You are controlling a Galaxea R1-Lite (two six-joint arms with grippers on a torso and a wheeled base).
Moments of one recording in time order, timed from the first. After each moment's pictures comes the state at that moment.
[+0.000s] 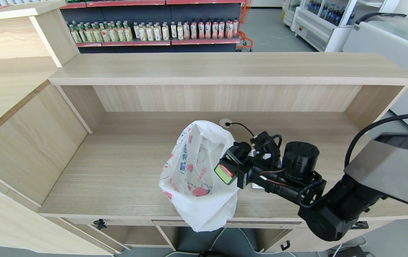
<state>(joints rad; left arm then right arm) -0.01 0.00 0.00 0.04 -0.04 0.03 0.55 2.16 -0.76 -1.37 0.30 -0.01</state>
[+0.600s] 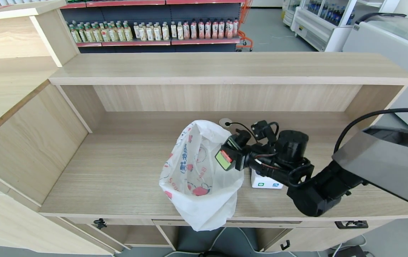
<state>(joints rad) -0.01 0.00 0.00 0.04 -0.04 0.03 0.48 2.24 -0.99 -1.25 0.30 0.11</state>
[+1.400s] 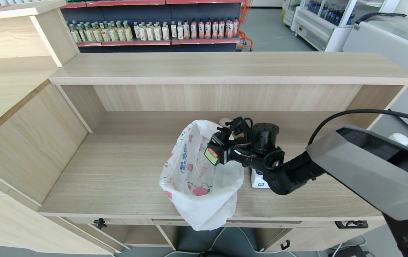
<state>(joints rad) -0.01 0.00 0.00 0.04 -0.04 0.03 0.50 2.39 -1.35 -0.97 0.31 -0.02</state>
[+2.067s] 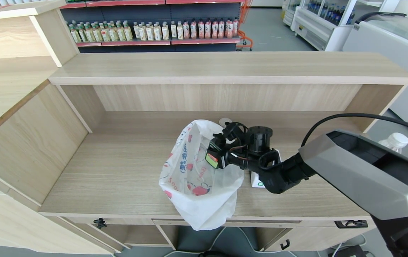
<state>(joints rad) -0.01 0.00 0.00 0.04 -0.04 0.03 0.50 2.45 -1.43 -0.88 0.31 -0.15</state>
